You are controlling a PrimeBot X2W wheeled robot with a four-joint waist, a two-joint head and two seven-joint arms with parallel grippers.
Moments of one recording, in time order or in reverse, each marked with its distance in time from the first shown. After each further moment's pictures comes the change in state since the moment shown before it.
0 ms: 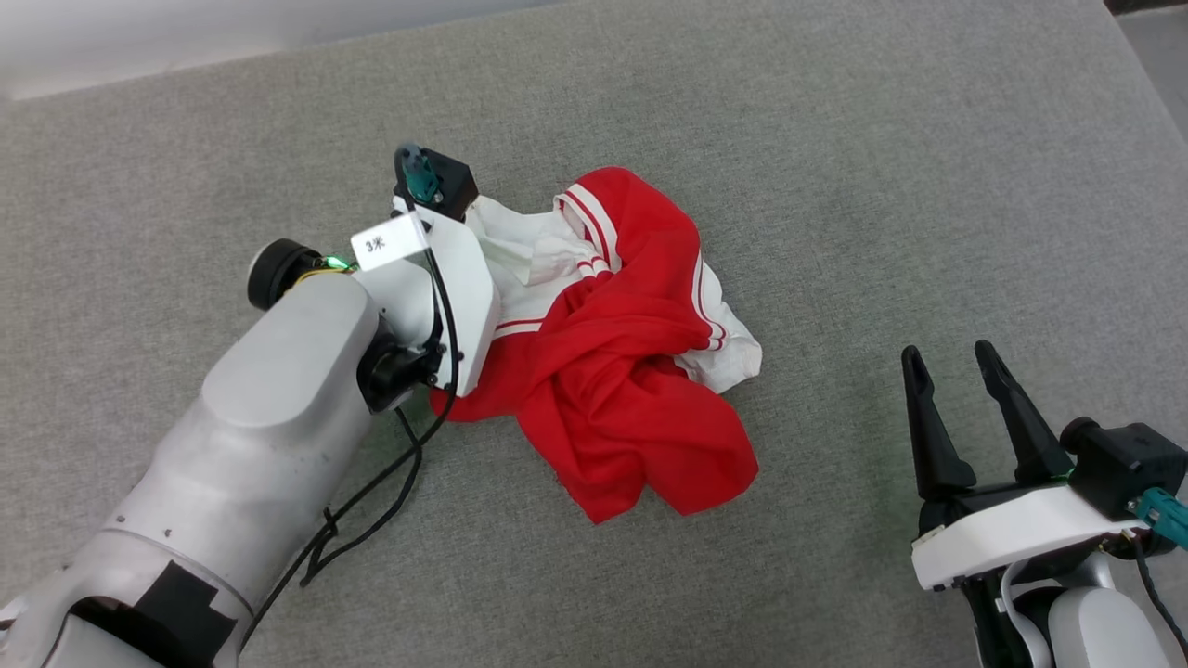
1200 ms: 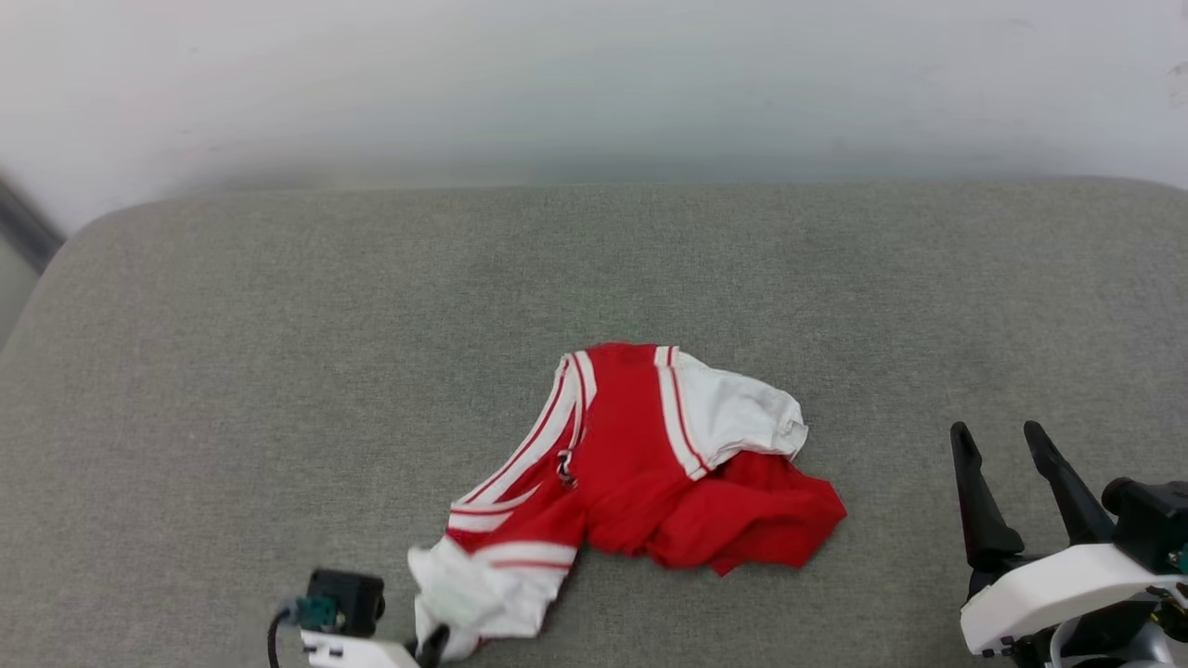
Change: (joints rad) left arm 0.840 0.307 0.042 -0.718 -0.174 0.386 -0.492; right arm 0.144 0.000 -0.095 -0.095 -0.027 0.000 0.139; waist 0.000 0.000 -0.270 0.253
